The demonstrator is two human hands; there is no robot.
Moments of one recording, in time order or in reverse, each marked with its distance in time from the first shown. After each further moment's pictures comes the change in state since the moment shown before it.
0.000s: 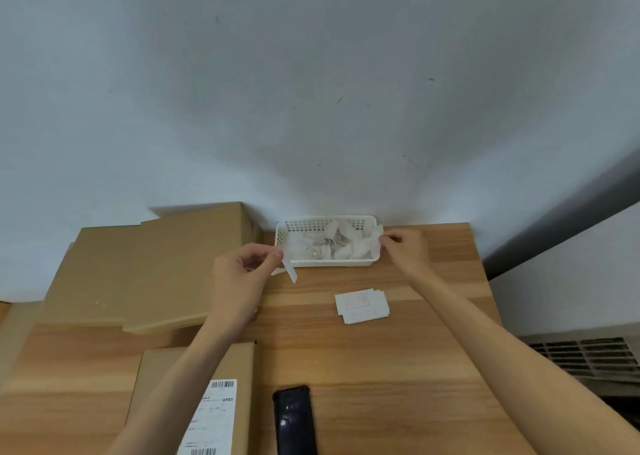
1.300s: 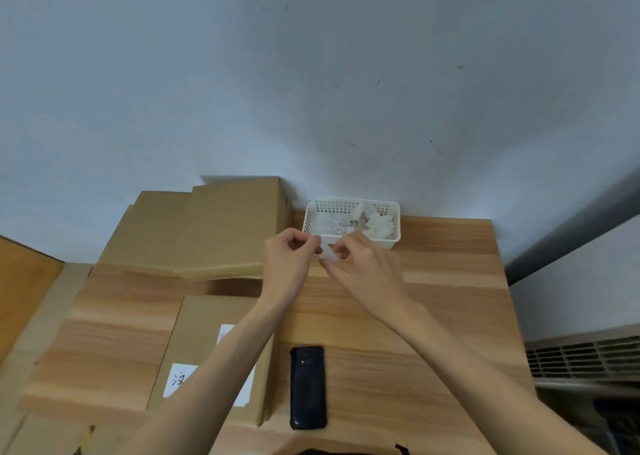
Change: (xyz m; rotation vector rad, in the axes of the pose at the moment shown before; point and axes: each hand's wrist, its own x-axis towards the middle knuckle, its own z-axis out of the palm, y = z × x) left_hand -0.072 -0.003 0.010 -0.062 0.128 -0.115; right_hand -0.168 -0.056 0.038 -0.402 -0.030 -0.722
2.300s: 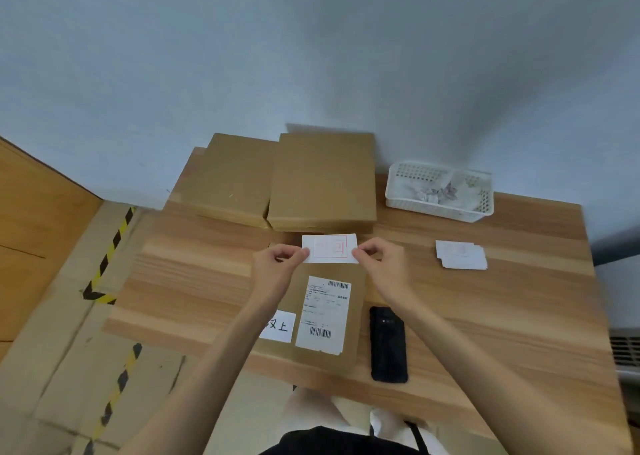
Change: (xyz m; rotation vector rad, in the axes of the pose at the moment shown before) left_hand 0.032 -0.165 -0.212 -0.043 0.027 -0.219; right_hand -0.021 -0.123 0.154 0.549 -0.195 0.539
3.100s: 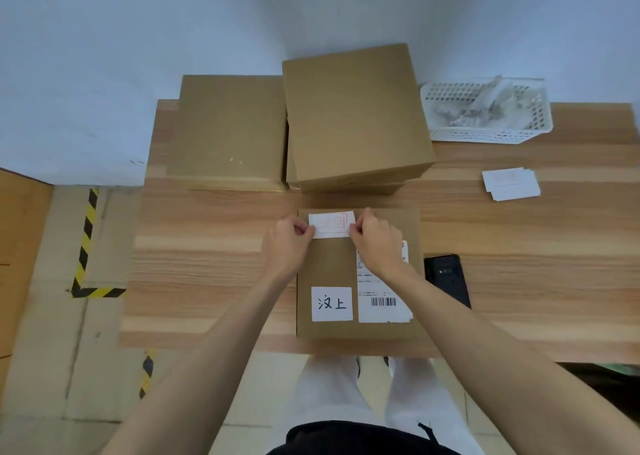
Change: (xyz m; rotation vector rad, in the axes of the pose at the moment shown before) left_hand 0.127 -0.095 -0.040 0.671 -0.175 0.132; right_hand 0.056 0.061 0.162 -0.771 0.038 0.127
